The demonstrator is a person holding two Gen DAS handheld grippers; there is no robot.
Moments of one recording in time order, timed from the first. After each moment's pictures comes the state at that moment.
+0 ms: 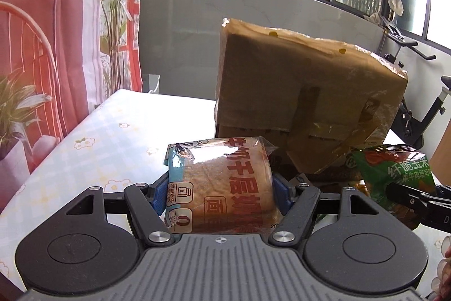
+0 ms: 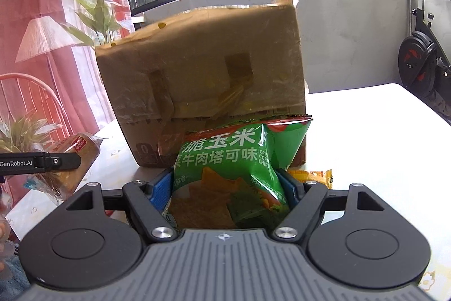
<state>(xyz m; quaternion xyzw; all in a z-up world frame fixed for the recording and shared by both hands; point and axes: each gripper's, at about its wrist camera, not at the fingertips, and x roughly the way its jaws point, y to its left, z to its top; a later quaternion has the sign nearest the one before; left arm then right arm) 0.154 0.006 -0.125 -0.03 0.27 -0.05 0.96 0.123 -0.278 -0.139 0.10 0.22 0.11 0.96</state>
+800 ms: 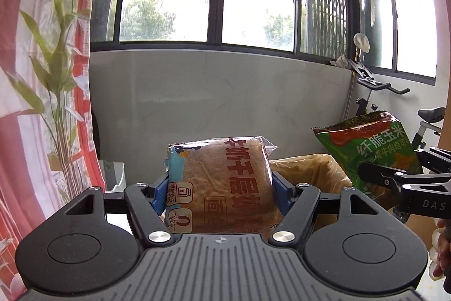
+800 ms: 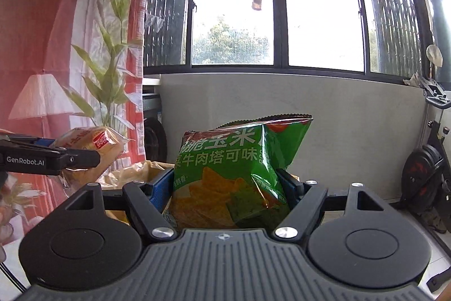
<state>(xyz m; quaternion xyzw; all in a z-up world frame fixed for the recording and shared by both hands) 0.282 -0.063 0.002 0.01 0.16 -0.11 0.98 0.249 -0.285 0.006 -0.01 0.09 0.11 0.99</state>
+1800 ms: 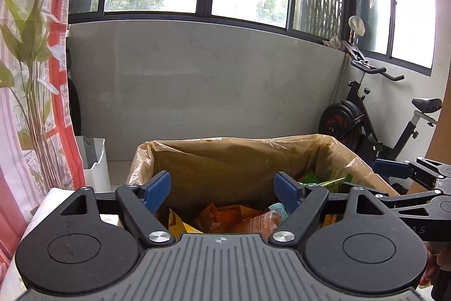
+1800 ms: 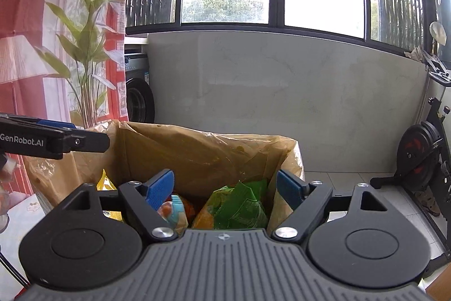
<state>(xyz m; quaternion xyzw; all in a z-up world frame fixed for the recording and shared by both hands) 0.327 -0.067 -0.029 0.00 0.20 -0.14 0.97 0.297 -0.287 -0.031 -0.02 0.16 0.11 0.98</state>
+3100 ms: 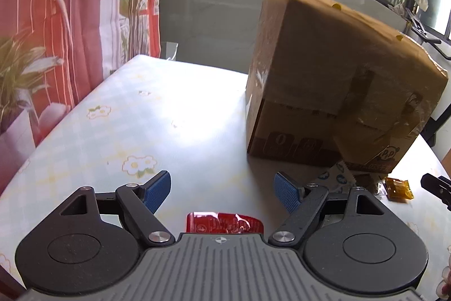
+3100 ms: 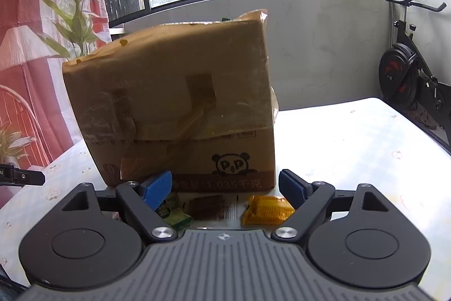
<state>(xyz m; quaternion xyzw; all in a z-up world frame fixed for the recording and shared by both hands) 0.200 0.049 -0.157 -0.06 0.34 -0.02 0.94 0.148 -0.295 -0.157 0.10 0.22 0.06 0.97</state>
